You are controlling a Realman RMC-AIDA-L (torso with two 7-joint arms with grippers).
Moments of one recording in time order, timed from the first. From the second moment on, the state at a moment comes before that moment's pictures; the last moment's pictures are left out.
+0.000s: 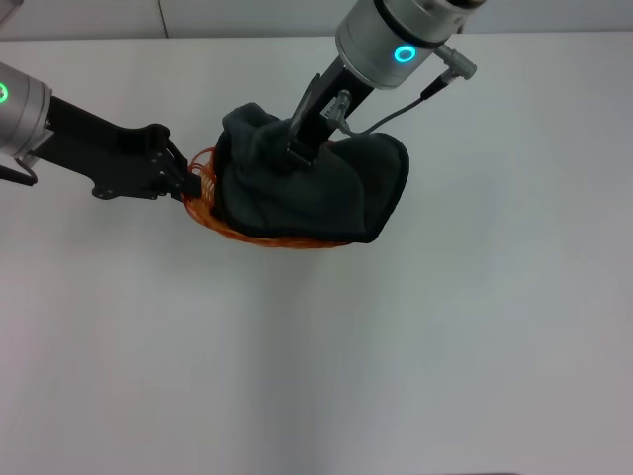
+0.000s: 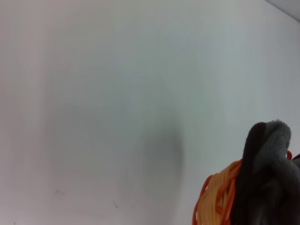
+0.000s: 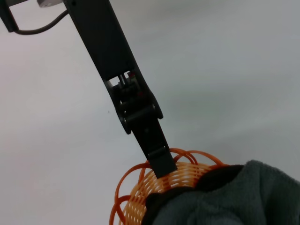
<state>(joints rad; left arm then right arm) -0.85 -1.88 0.89 0.60 2.34 1.49 -2.80 1.27 2.08 -1.32 -0.51 -2.33 -1.25 2.21</state>
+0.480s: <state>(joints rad) -0.84 -1.88 0.89 0.60 2.34 1.49 -2.80 1.27 2.08 -1.32 -0.52 -2.33 -1.25 2.21</state>
